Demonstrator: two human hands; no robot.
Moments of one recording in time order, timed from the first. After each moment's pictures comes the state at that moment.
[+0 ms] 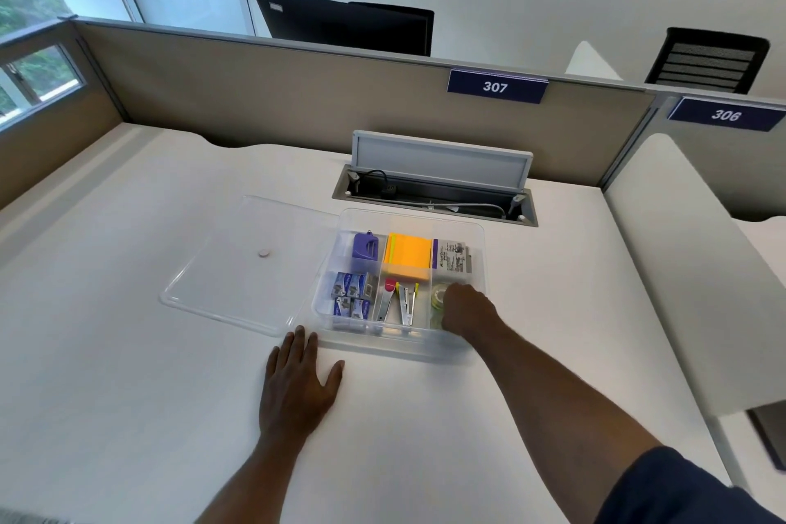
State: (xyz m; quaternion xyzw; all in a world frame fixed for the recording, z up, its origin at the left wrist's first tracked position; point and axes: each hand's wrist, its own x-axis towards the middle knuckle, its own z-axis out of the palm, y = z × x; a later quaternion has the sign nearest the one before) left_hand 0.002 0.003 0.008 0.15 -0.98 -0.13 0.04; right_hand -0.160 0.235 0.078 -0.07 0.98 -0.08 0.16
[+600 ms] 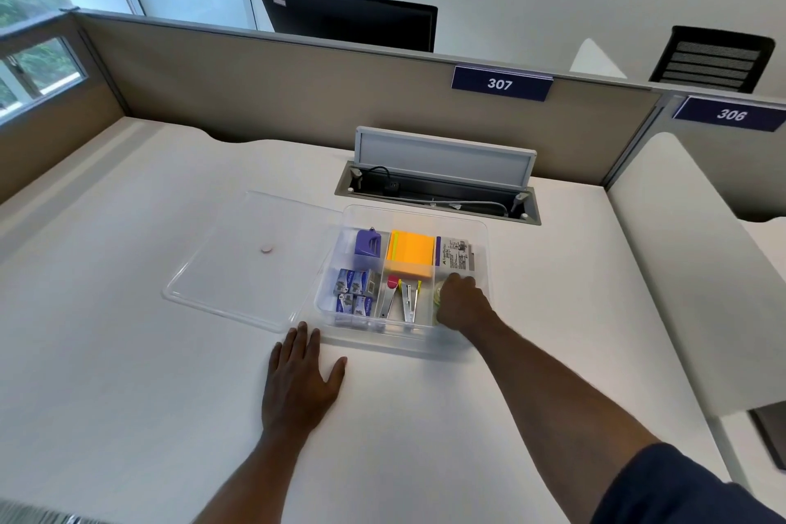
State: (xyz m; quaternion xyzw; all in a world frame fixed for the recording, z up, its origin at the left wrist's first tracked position) left_hand 0.002 0.001 0.006 0.15 -0.98 -0.12 0.03; right_hand -0.158 0.222 0.081 -0.06 0.98 -0.13 0.13
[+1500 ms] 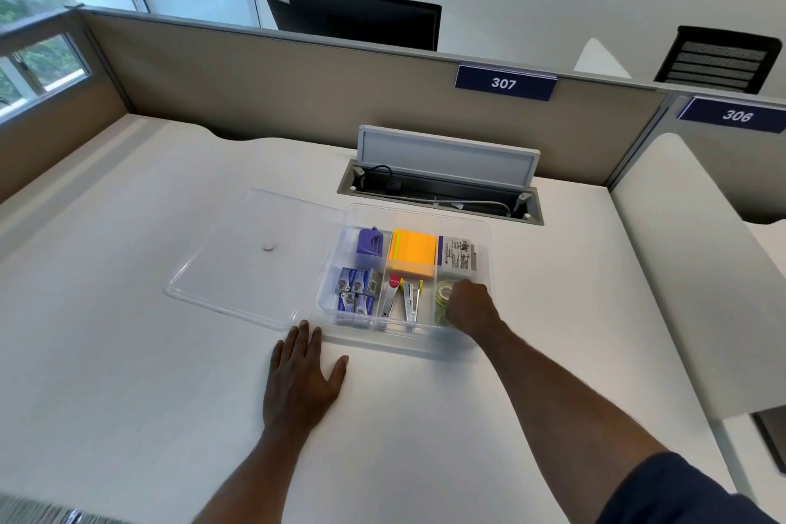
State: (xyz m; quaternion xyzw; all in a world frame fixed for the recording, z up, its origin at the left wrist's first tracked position) left_hand 0.003 0.003 0.011 0.15 -0.98 -0.13 0.04; right_hand -0.162 0.231 0.074 -0.02 0.98 -0.17 0.14
